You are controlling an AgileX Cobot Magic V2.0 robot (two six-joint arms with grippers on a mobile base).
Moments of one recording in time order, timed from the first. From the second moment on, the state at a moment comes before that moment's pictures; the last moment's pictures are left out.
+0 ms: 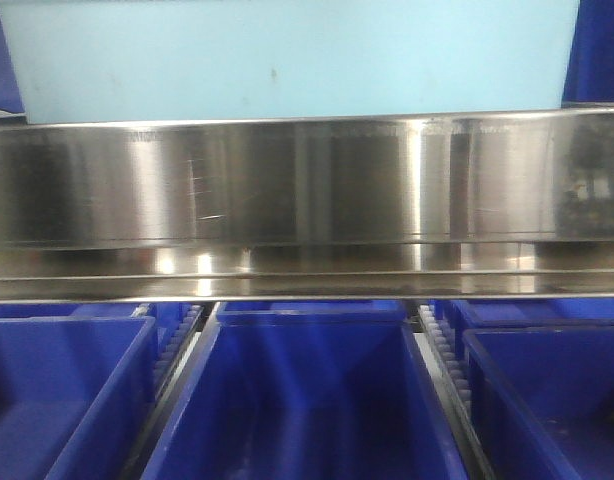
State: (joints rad) left arm -0.38 1.52 -1.72 -0.08 1.05 -0.08; right arm 0.36 1.54 -1.78 0.08 1.11 0.12
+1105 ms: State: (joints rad) left arm -0.38 1.48 -1.37 -0.09 0.86 -0.08; right arm 0.36 1.48 -1.40 0.10 0.95 0.12
